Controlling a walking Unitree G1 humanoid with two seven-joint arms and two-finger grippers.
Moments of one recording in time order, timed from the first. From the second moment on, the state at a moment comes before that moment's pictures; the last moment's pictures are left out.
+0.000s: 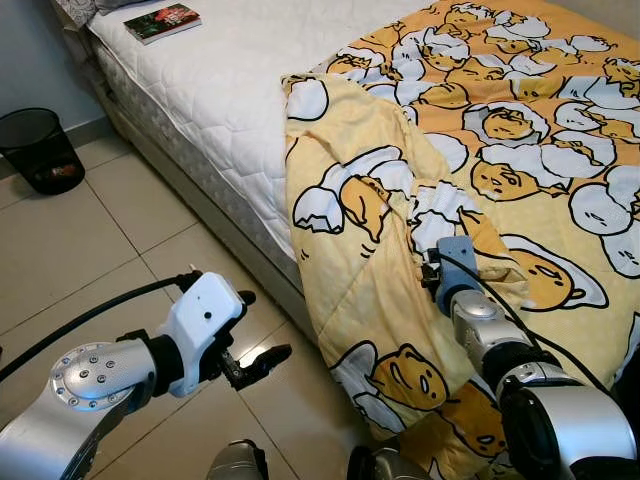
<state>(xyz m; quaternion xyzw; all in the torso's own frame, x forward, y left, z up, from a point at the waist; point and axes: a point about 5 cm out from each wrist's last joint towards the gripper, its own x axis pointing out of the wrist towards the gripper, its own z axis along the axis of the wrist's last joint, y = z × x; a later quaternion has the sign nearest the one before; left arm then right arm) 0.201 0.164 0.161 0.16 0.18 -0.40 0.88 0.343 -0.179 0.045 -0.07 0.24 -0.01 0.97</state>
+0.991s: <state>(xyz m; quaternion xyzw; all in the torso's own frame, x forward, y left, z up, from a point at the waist) 0.196 0.154 0.151 0.13 0.19 -0.40 0.89 0.339 -0.190 0.048 -0.01 0.22 0.10 0.97</state>
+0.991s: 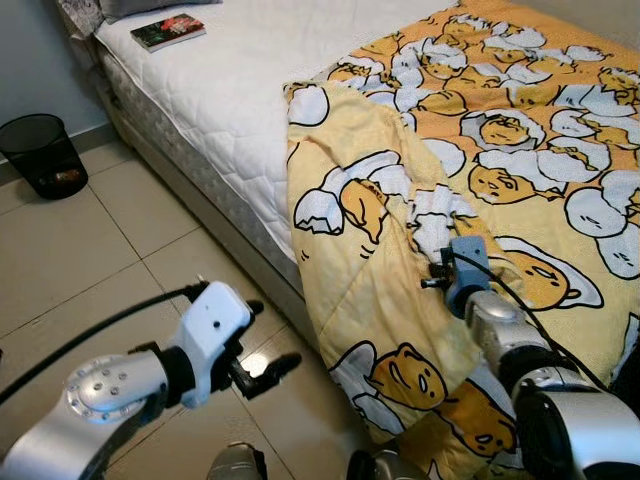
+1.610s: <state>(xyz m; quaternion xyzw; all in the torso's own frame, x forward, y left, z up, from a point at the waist) 0.198 0.154 0.157 0.12 0.17 -0.41 0.89 0.205 -0.057 0.090 0.13 0.18 0.67 0.71</state>
